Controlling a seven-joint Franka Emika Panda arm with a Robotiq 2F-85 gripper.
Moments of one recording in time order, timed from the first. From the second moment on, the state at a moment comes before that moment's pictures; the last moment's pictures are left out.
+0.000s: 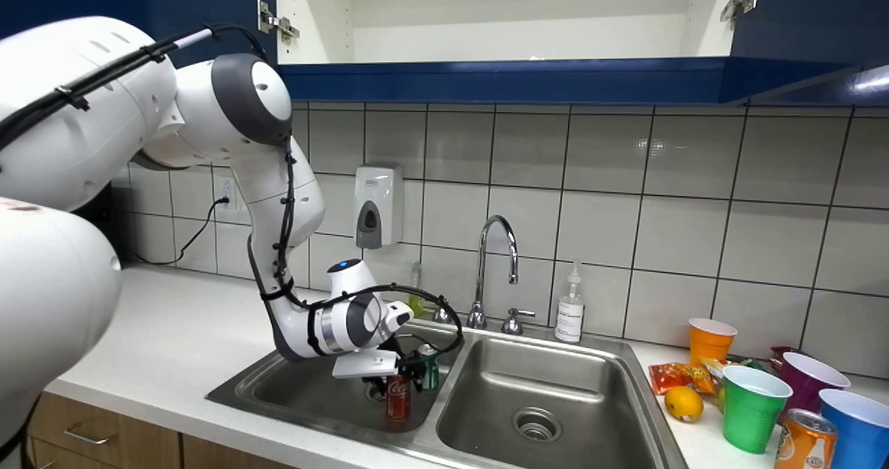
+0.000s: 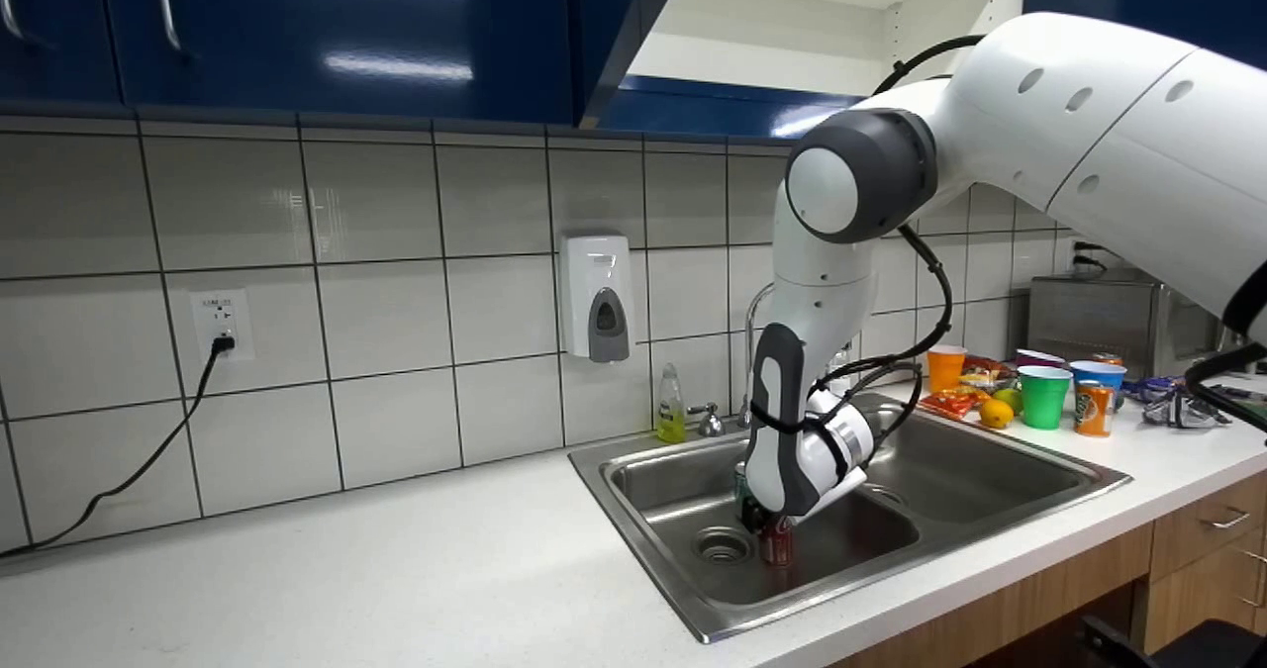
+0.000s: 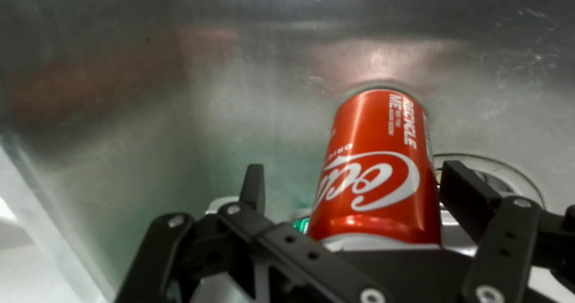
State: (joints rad) arm 0.36 0.93 -0.41 -2.02 -0.02 3.20 0.05
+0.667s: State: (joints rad) arm 0.37 0.94 -0.42 -2.01 -0.02 3.20 0.06
